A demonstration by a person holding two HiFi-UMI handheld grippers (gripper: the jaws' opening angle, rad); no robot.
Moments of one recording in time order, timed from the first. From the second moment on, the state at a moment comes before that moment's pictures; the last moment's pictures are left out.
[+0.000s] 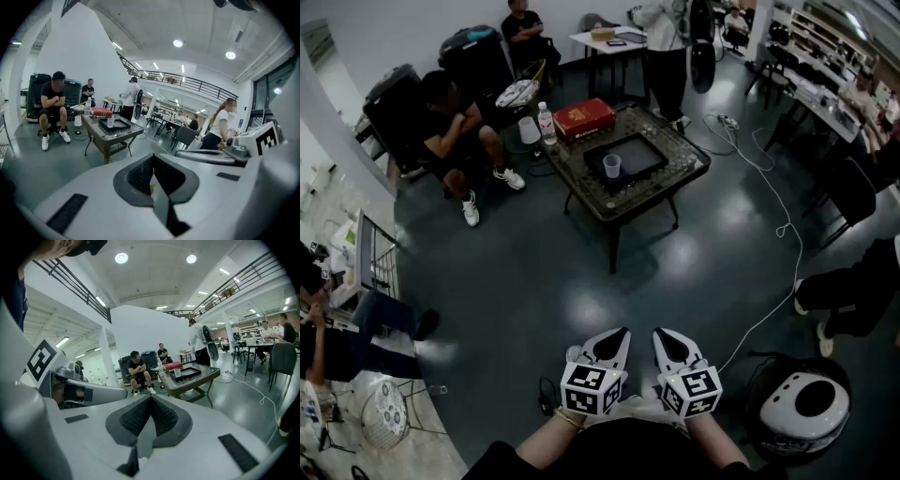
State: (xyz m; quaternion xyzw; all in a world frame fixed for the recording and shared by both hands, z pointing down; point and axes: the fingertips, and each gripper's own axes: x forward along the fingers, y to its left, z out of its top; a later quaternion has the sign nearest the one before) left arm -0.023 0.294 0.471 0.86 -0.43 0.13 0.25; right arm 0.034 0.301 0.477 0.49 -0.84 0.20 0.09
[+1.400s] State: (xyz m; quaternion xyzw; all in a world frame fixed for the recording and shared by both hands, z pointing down) left arm -0.032 0.390 0.460 0.83 -0.49 0.13 0.24; right arm 0.016 0.402 0.449 0.42 -0.88 0.18 0.09
